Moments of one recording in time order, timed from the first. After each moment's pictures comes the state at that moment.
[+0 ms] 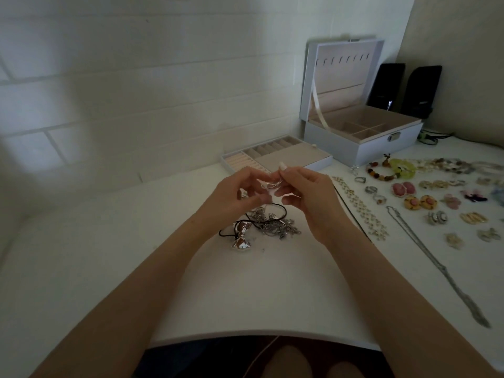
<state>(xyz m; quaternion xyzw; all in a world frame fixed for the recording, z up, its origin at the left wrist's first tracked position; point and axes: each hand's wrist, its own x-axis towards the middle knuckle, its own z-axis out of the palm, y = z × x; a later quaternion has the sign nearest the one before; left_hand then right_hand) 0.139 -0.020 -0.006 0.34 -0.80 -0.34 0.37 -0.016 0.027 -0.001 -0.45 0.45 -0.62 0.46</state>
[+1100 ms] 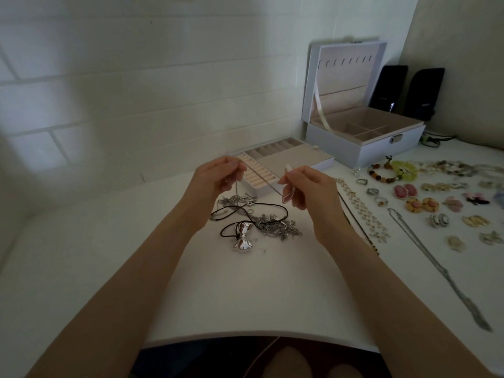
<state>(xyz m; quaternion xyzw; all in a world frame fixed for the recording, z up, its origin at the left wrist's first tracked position) 0.157 -0.029 0.010 0.32 -0.64 -0.51 0.48 -0.018 0.024 -0.007 -0.47 0.49 -0.63 0.37</state>
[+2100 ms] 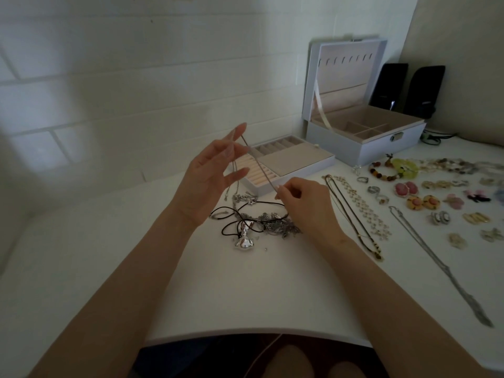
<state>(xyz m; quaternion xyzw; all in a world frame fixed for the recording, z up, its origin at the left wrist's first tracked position) 0.160 -0.021 0.022 0.16 -0.58 -0.62 0.51 -0.013 0.017 -0.024 -0.58 0.64 -0.48 0.16</state>
